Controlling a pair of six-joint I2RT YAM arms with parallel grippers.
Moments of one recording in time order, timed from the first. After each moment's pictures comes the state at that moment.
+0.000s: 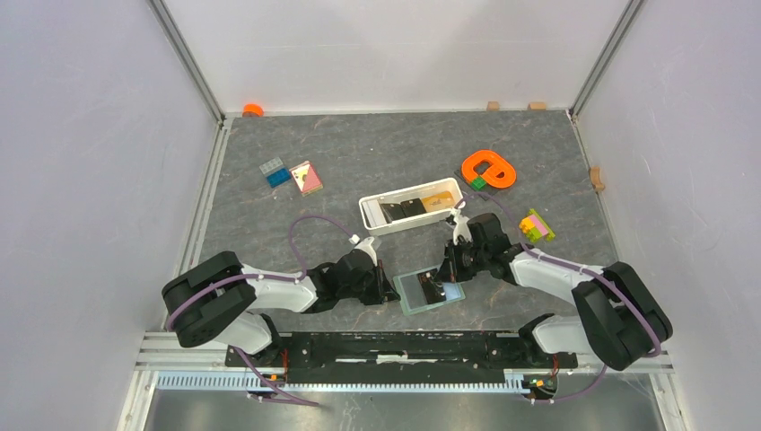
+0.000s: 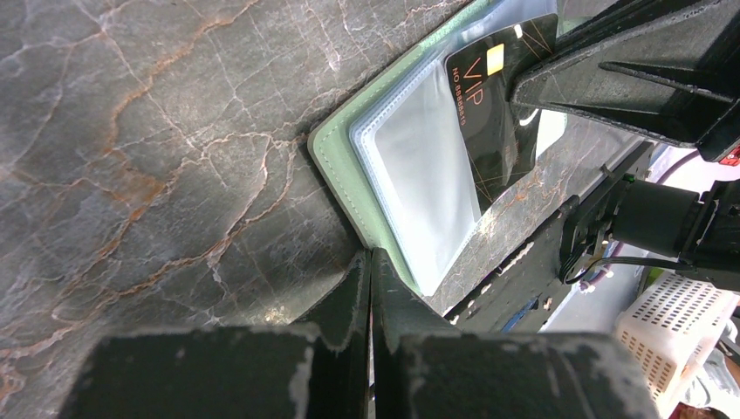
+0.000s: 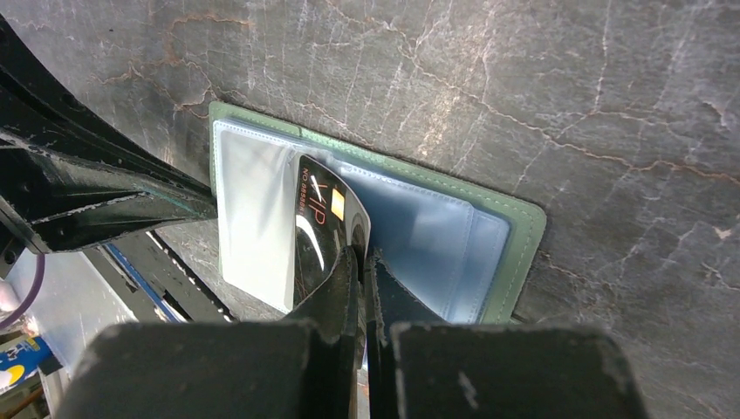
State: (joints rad) left arm -1.00 1.44 0.39 0.35 0.09 -1.02; right arm 0.50 1.31 0.43 -0.06 -0.45 0.38
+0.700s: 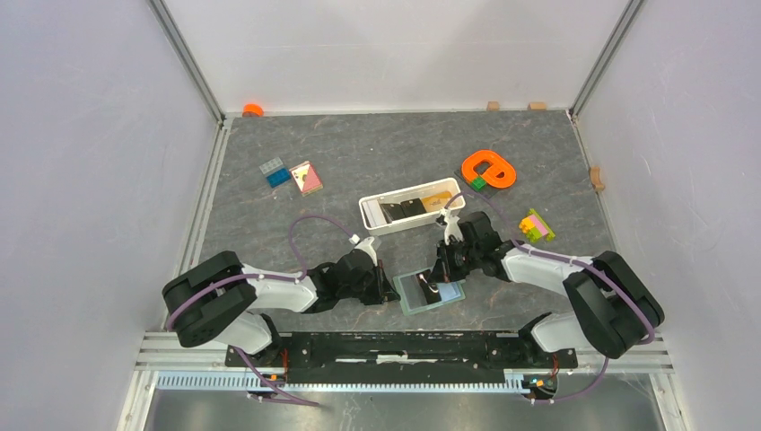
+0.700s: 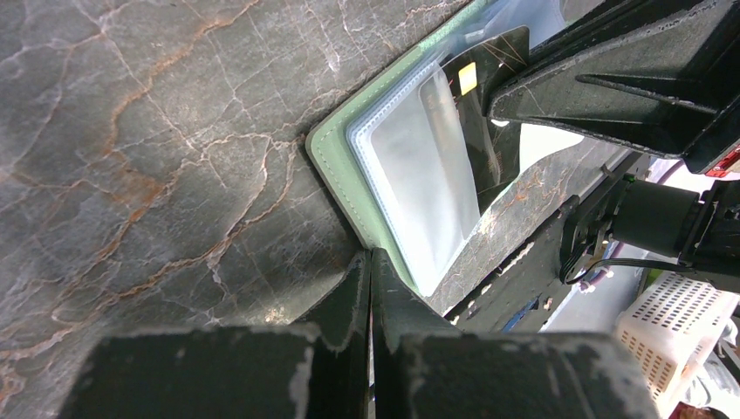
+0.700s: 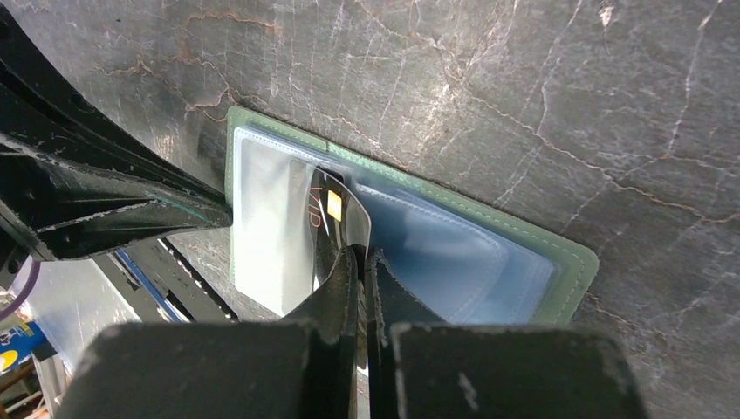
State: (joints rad) left arm -1.00 1.44 0.39 0.35 0.09 -1.02; right arm 0.56 1.40 0.48 -0.05 -0.46 0.37
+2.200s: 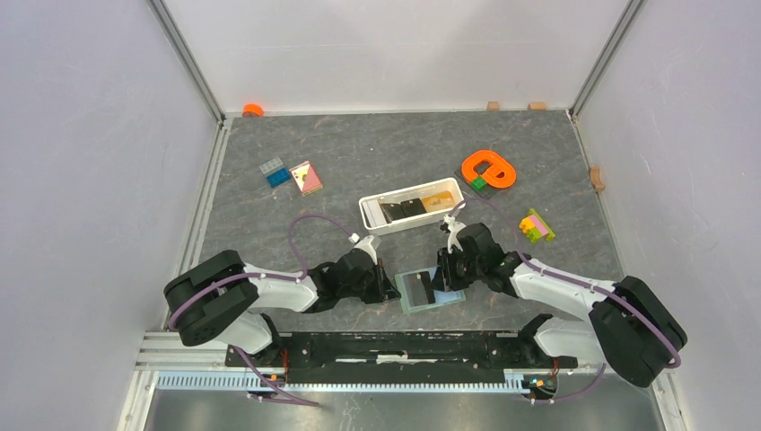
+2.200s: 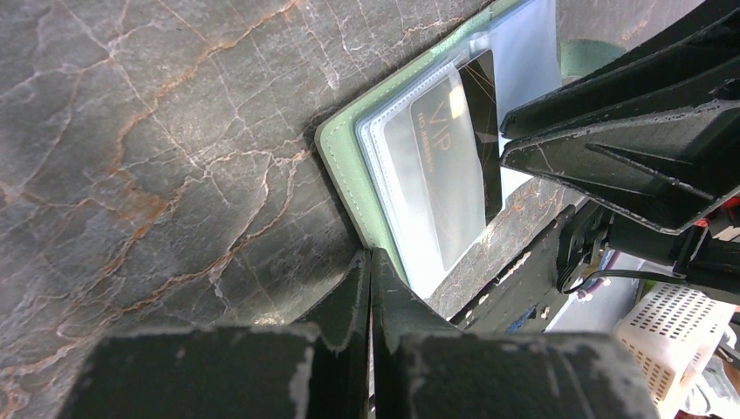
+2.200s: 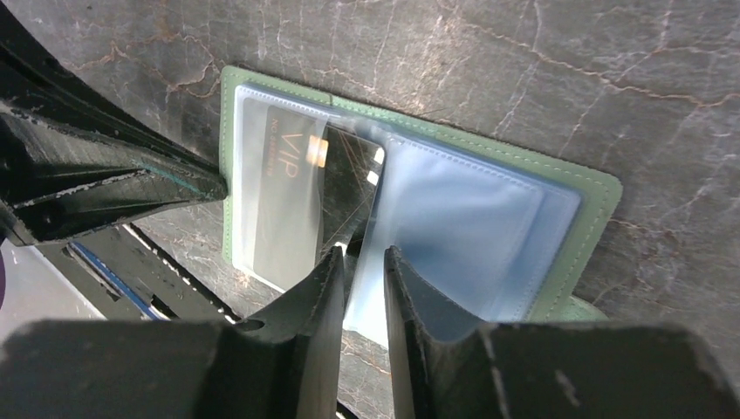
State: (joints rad) left arm -1.00 1.45 0.39 0.38 0.08 -1.02; right arm 0.67 1.21 0.42 -0.12 -0.28 0.48
